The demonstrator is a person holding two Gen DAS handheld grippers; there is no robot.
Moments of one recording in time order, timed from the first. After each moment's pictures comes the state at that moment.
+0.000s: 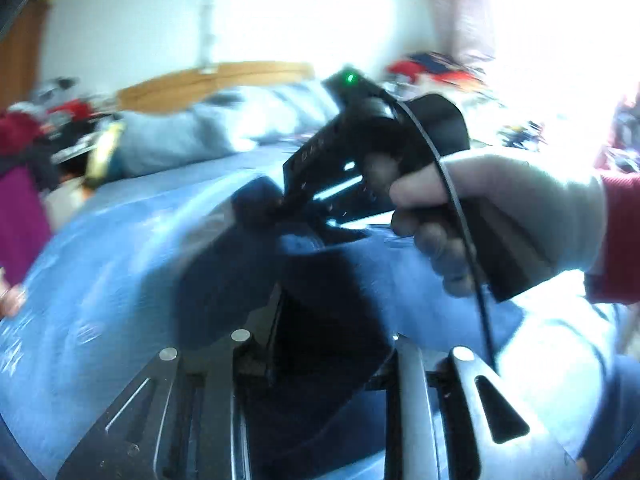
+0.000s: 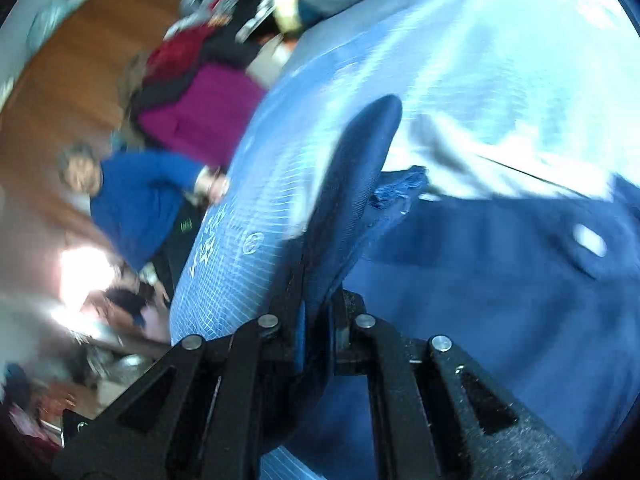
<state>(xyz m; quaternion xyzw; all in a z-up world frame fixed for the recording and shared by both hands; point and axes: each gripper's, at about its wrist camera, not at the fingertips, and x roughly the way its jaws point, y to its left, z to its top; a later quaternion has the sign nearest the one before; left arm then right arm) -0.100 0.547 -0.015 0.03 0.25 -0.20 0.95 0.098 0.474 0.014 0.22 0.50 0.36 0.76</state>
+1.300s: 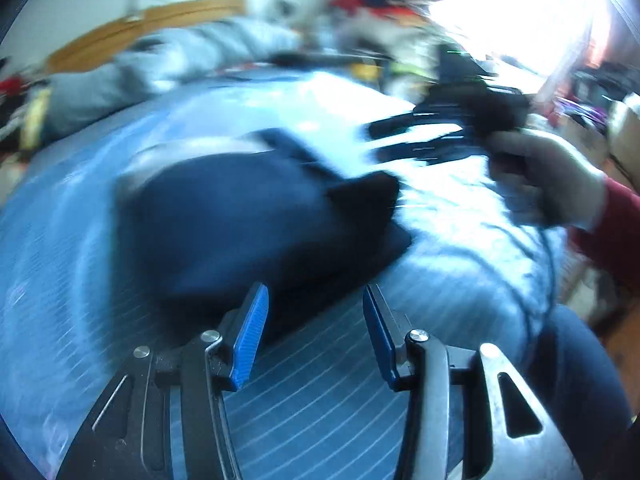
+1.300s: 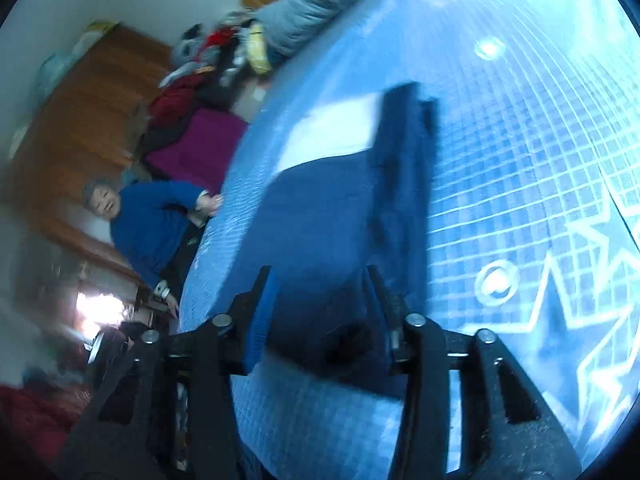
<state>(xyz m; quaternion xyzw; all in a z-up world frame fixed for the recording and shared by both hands) -0.143 0.476 -0.033 0.04 0.37 -0.25 0.89 -0.020 0.268 0.019 0.27 0.46 0.34 0.77</state>
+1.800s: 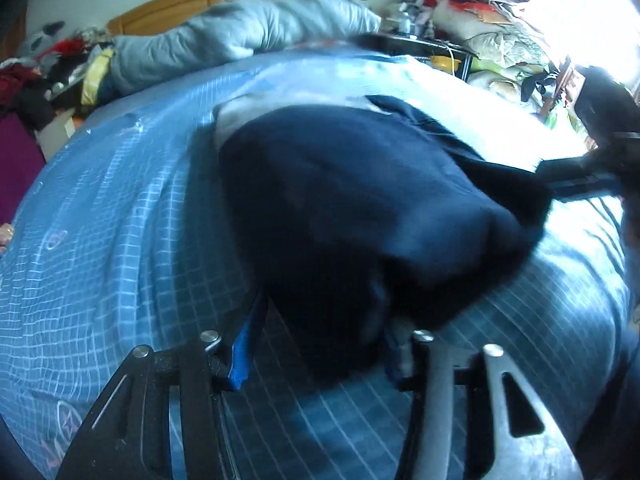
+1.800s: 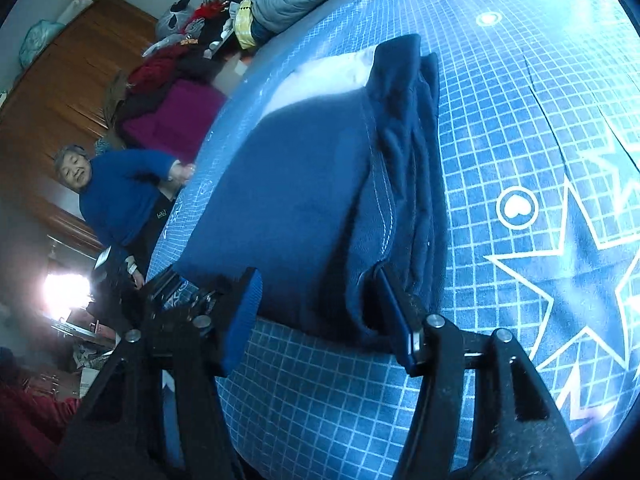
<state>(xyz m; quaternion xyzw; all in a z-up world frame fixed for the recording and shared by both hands) -0.070 0.511 -0.089 0.03 0.41 -0.15 0.90 -0.038 0.299 -0.014 0.22 0.50 0.30 0.78</state>
